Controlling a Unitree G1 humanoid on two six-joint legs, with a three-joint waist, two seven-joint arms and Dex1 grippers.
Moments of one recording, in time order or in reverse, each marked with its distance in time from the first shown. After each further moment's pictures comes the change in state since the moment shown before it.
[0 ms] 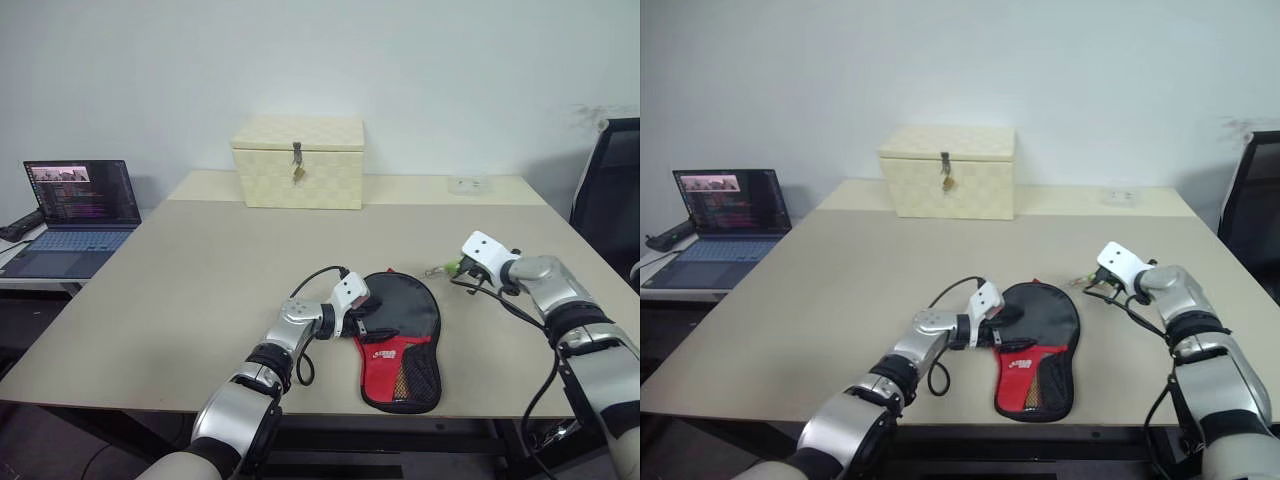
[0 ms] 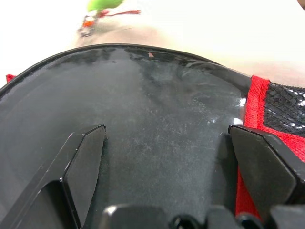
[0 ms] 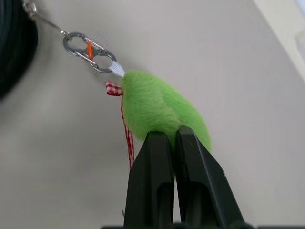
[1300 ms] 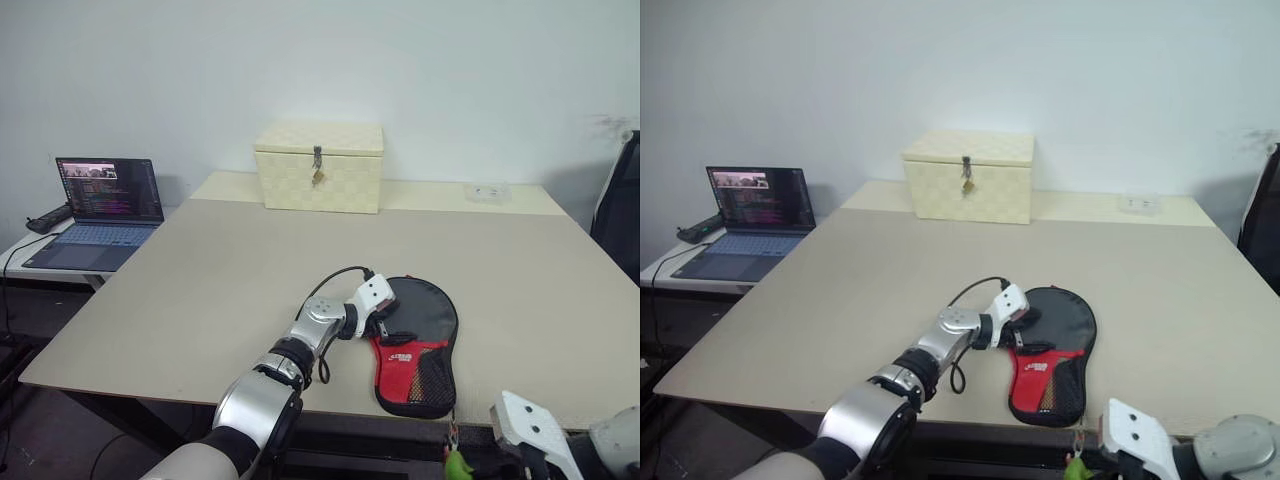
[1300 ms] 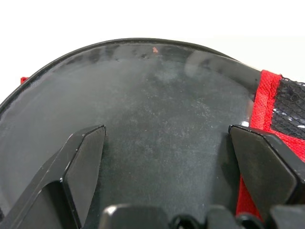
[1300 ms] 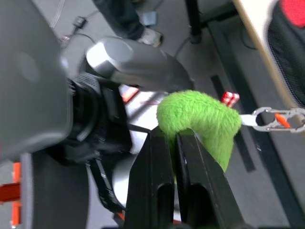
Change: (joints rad) left arm -0.082 -0.085 -0.006 0.102 0.106 -0.013 0.101; right arm 1.229 -0.342 -0.394 -1.941 0.860 0.979 0.284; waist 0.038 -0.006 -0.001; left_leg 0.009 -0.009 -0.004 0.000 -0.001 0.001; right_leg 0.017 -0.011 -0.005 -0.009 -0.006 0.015
